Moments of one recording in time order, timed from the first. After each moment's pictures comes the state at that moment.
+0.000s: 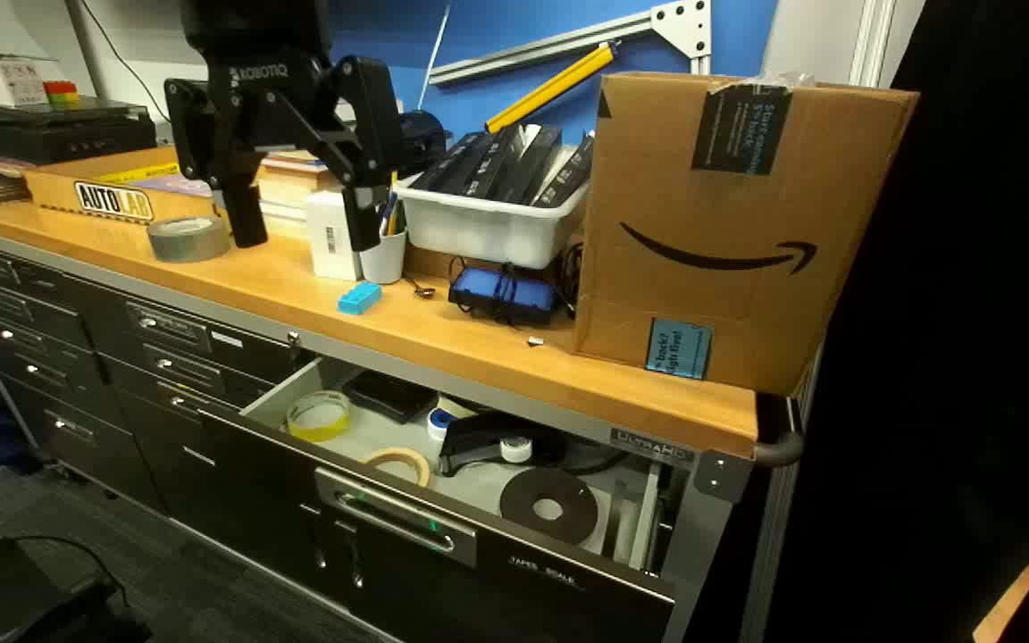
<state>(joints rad) -0.05 -0.59 -0.11 -2.34 -0.25 1.73 -0.34</state>
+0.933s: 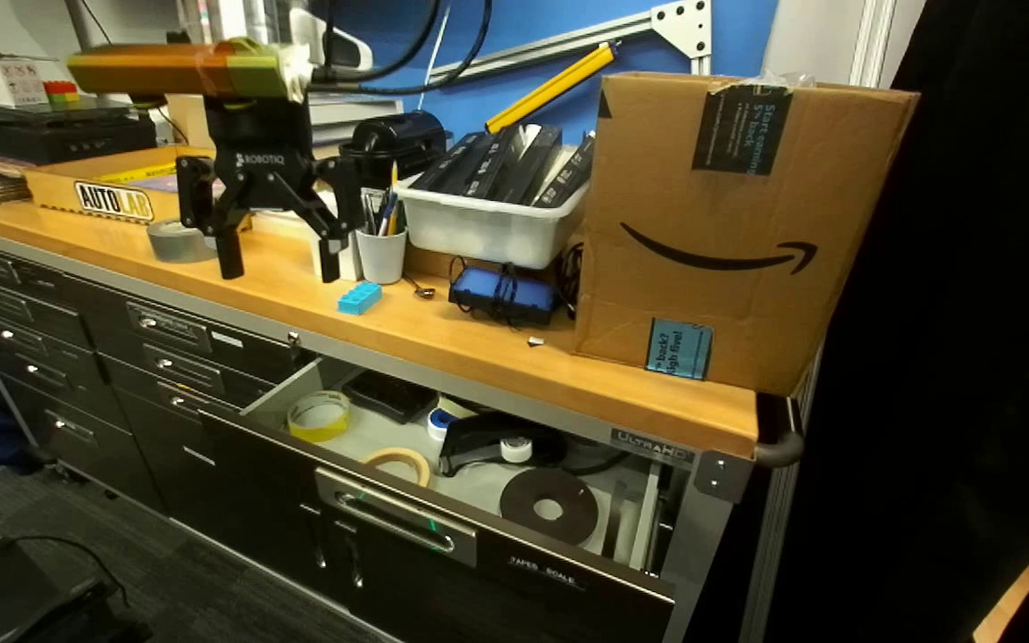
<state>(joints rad) 0.10 -0.37 -0.03 -2.32 -0.16 1.81 -0.34</state>
